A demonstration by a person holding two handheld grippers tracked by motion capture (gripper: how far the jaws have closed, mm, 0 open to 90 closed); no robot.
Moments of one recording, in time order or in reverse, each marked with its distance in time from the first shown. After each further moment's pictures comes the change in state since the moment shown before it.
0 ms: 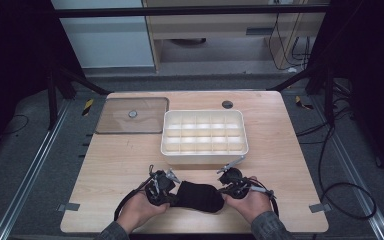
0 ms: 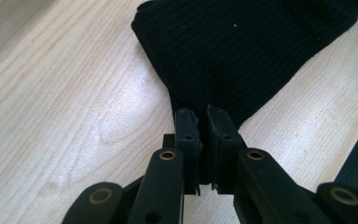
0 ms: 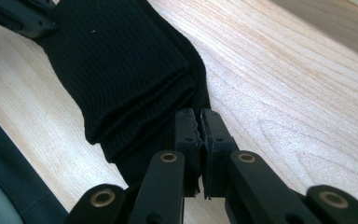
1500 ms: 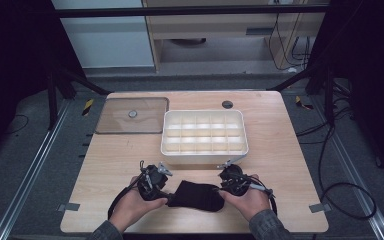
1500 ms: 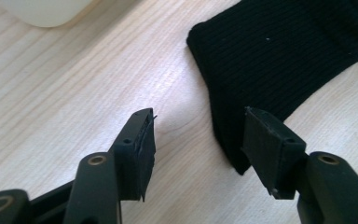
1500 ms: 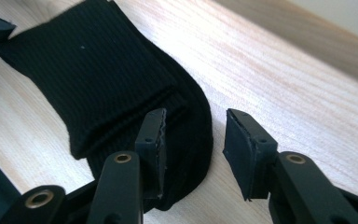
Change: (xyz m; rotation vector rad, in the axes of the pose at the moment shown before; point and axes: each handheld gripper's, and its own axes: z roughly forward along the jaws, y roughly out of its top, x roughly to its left) left arm 0.010 -0.004 -0.017 -0.050 0.094 -0.067; right arm -0.005 0.005 0.003 -0.034 -0.037 0.044
